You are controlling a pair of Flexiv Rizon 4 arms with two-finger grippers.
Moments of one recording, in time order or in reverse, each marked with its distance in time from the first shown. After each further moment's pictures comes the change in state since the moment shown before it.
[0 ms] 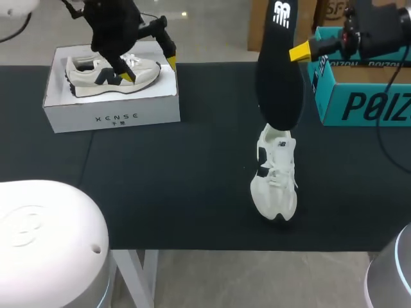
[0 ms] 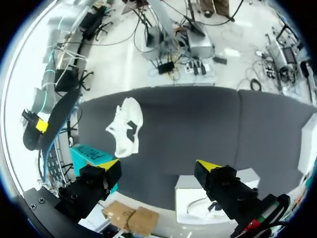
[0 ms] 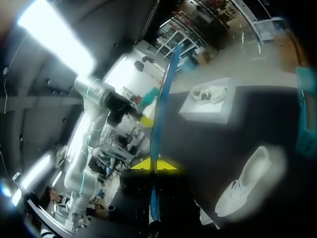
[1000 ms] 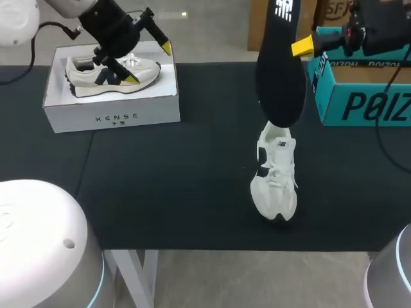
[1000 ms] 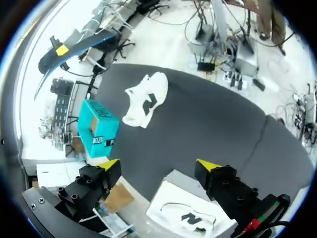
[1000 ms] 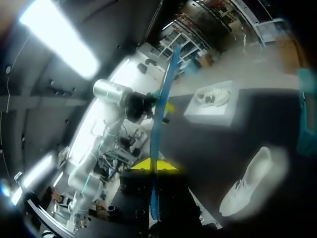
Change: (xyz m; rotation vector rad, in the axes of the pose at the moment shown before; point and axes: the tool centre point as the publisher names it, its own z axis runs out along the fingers) left arm 0.017 0.055 0.019 -0.089 -0.166 -0.450; right arm 0.019 -0.001 -0.008 -0.026 0.021 -0.006
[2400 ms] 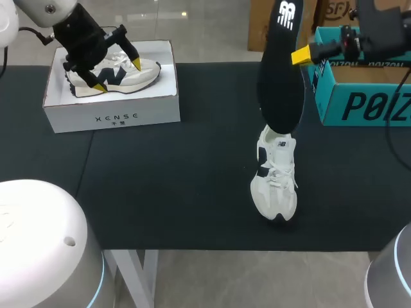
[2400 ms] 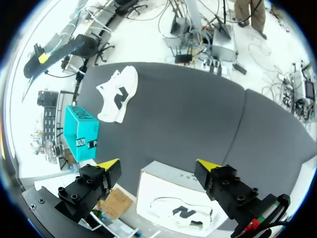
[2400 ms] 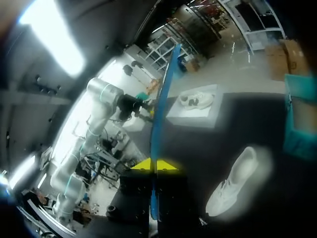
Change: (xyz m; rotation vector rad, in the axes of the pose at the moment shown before) left arm 0.070 0.049 0.005 0.004 0.106 0.160; right arm -0.025 -0.006 0.004 -0.028 -0.173 -0.035
